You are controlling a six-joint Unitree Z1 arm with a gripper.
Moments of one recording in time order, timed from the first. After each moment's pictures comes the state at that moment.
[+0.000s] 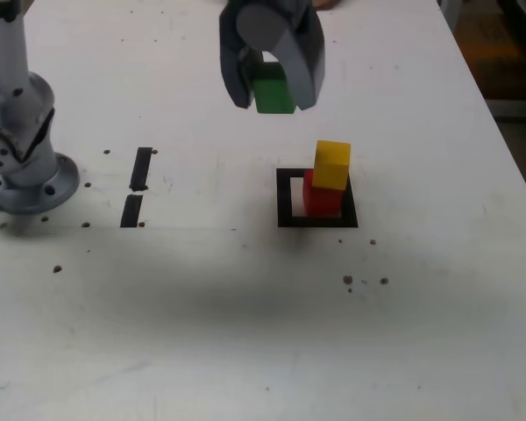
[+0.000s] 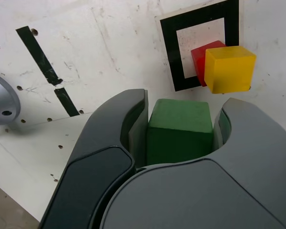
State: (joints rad) arm -0.08 1.80 -1.64 1.45 0.00 0.19
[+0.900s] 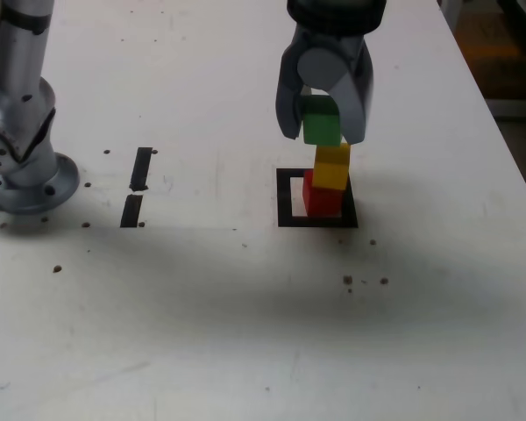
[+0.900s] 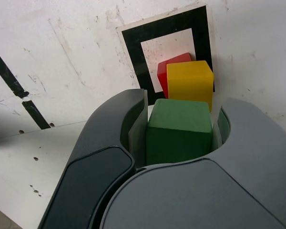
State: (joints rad) arm -0.10 1.98 -1.77 1.45 0.02 0.18
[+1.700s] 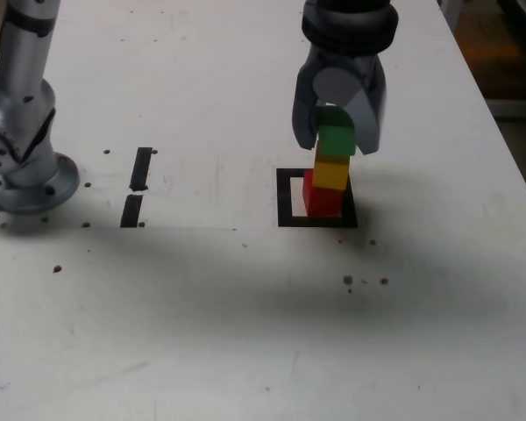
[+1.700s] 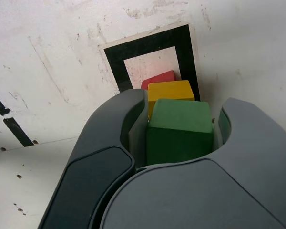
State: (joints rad) arm -0.10 2.02 -1.74 1.36 0.05 0.18
